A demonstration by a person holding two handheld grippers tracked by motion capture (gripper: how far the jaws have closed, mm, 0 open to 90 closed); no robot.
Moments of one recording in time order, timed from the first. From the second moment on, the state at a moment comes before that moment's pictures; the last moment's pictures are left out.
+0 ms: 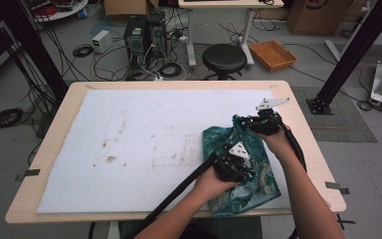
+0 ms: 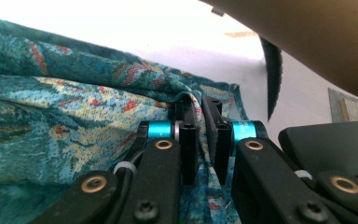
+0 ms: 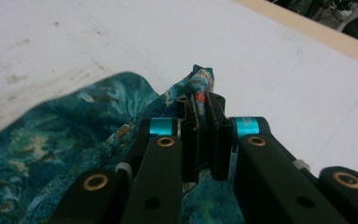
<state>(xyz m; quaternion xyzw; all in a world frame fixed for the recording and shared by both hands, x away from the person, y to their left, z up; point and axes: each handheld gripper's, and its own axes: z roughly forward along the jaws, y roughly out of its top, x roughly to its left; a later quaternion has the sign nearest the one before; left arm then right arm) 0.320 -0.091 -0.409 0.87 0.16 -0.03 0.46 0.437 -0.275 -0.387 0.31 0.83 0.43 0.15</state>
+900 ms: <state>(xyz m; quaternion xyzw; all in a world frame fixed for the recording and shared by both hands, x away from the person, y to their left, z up) 0.316 -0.004 -0.388 0.83 0.22 0.05 0.51 0.425 -0.254 -0.368 0.30 0.83 0.44 0.16</state>
